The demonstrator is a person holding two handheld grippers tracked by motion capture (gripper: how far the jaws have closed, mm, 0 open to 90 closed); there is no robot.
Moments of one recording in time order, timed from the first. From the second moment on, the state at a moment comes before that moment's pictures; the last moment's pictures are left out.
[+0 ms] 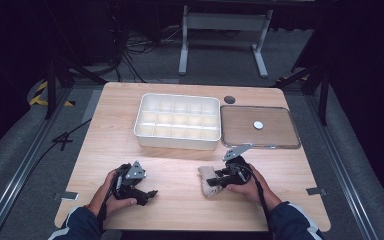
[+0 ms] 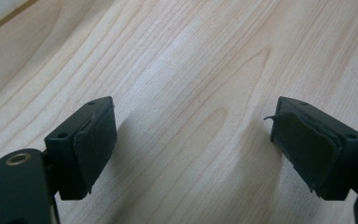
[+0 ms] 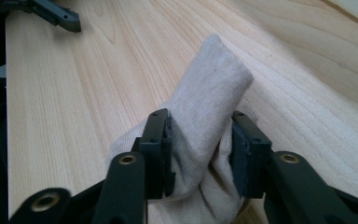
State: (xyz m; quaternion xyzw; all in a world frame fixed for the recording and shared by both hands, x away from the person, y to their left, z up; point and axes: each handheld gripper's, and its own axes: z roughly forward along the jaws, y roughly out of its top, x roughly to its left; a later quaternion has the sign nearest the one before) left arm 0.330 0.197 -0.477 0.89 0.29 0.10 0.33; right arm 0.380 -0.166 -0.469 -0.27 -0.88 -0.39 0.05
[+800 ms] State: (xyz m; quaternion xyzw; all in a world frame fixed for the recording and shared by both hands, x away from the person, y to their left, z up) left arm 0.331 0.195 -0.484 0.88 0.29 0.11 0.35; right arm 0.364 -0.179 -0.435 -0.24 -0.87 -0.43 -0.04
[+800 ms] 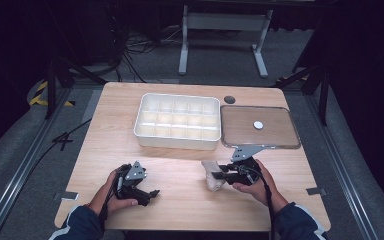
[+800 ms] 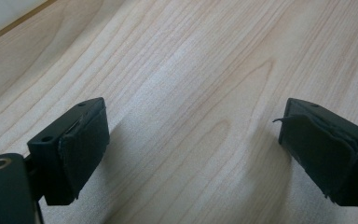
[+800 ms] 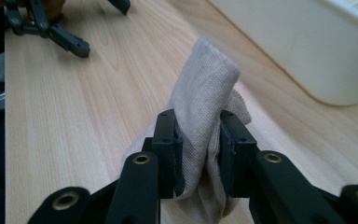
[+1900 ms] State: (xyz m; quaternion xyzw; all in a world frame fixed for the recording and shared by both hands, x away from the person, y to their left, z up) left arm 0.335 0.193 -0.483 0.89 0.28 0.10 0.35; right arm 0.369 -0.232 -0.398 -0.30 -0.81 -0.48 -0.16
